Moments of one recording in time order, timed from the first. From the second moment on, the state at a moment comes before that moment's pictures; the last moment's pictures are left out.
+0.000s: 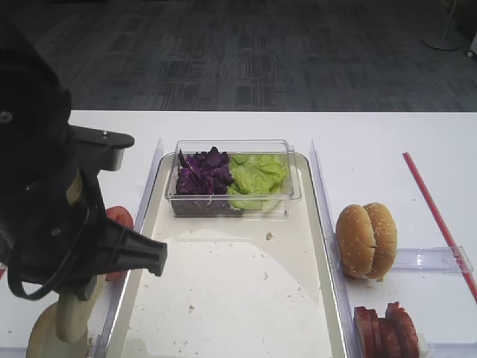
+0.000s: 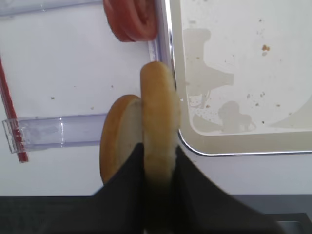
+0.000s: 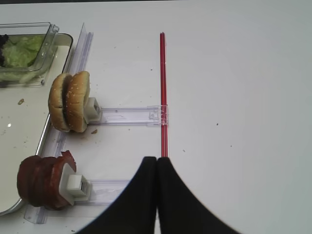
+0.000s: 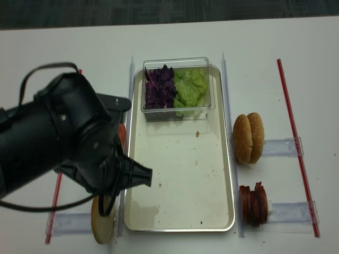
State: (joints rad) left arm -0.78 1.40 -0.97 0.21 1.17 -0.80; right arm 0.00 -0.02 -0.48 0.05 1.14 0.00
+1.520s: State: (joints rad) left arm -0.50 1.40 -1.07 -0.39 0.98 -0.16; right arm 0.00 -0.02 -0.48 0.05 1.14 0.00
